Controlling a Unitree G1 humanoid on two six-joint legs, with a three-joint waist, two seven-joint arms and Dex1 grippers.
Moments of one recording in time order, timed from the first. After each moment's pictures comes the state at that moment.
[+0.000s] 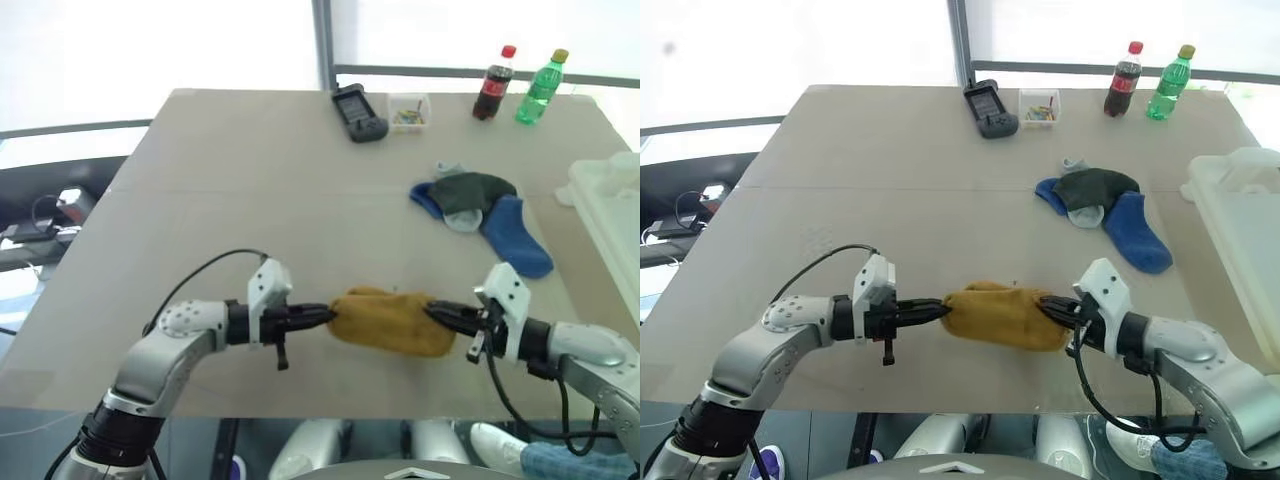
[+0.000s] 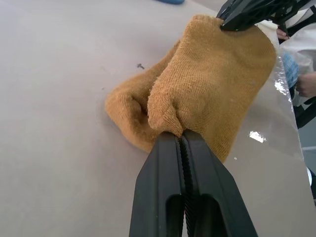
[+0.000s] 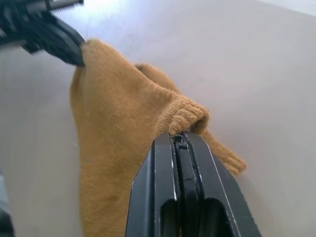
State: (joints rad) left arm -0.11 0.68 -0.08 -0.30 -0.53 0.52 -1.04; right arm 0.11 -0.67 -0.08 -0.74 0.65 0.79 0.63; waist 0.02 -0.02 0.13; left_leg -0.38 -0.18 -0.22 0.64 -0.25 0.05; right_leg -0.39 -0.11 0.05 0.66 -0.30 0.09
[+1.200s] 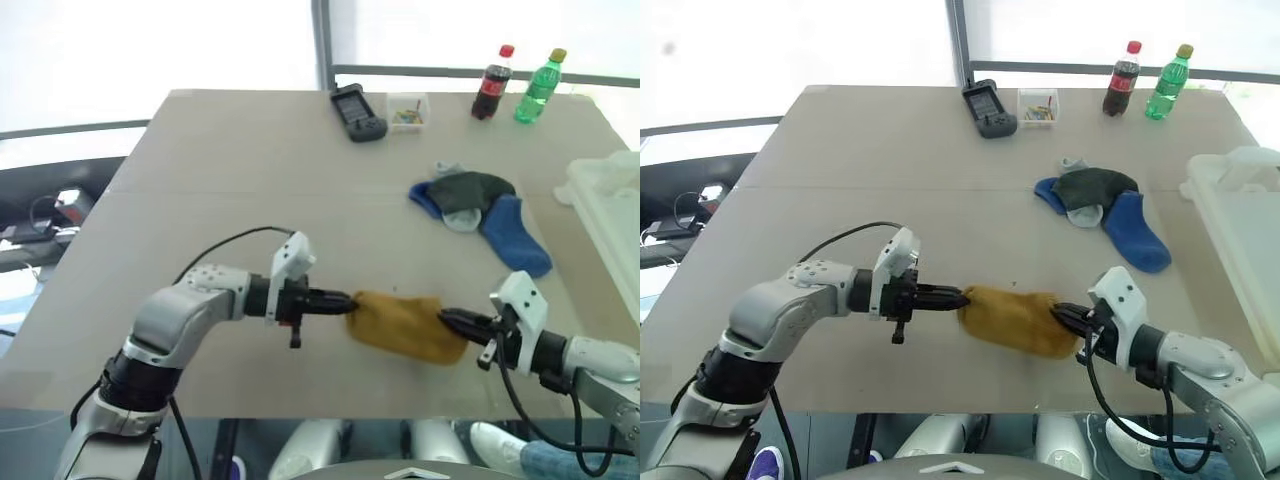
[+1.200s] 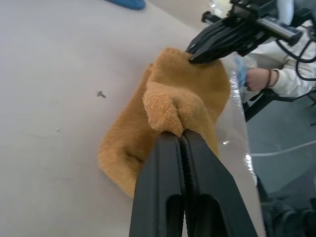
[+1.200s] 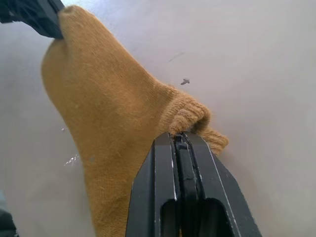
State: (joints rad) left arm -0.34 0.68 -0.14 -0.31 -0.66 0.87 -1.10; right arm 0.20 -0.70 -0.14 -0.77 0.68 0.83 0.57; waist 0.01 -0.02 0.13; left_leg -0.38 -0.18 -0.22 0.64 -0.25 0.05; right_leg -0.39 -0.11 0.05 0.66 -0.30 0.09
